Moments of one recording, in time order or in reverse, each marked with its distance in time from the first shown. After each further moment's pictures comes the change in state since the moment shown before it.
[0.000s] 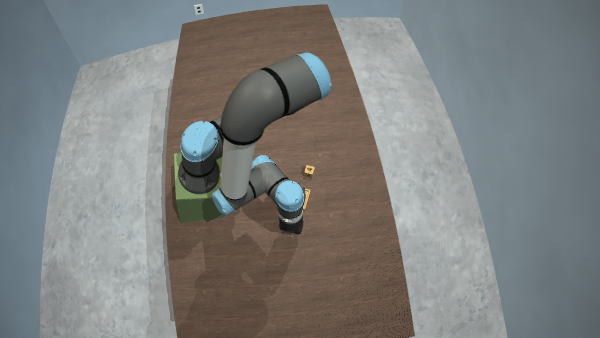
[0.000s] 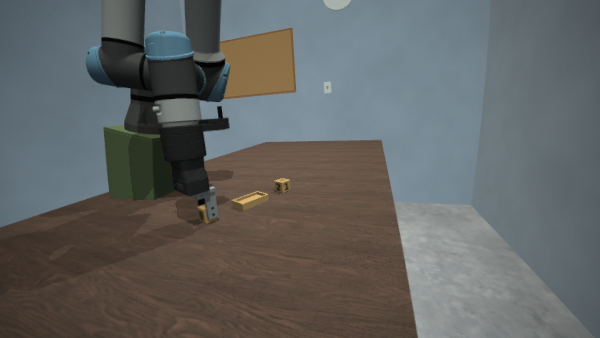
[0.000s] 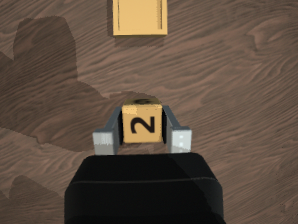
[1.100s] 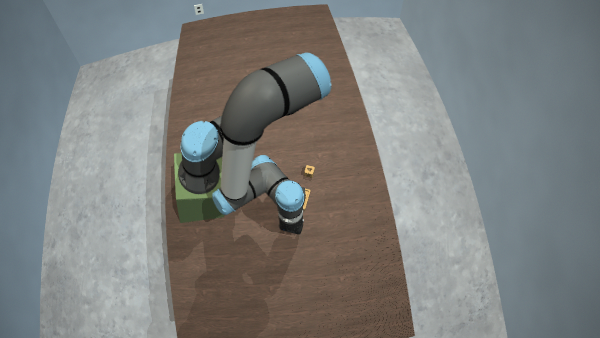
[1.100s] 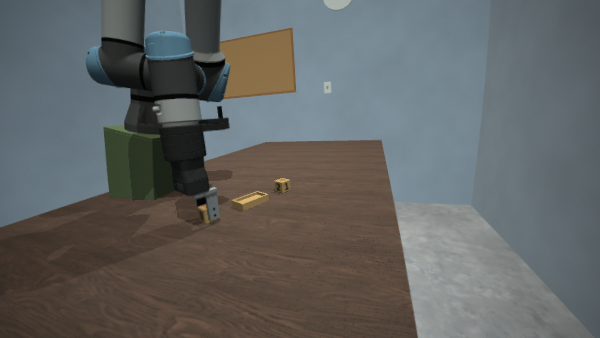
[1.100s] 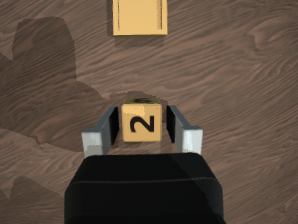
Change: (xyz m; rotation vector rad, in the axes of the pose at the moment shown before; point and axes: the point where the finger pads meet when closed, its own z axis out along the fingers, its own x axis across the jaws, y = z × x) arm 0.000 0.000 0.000 0.000 0.000 0.000
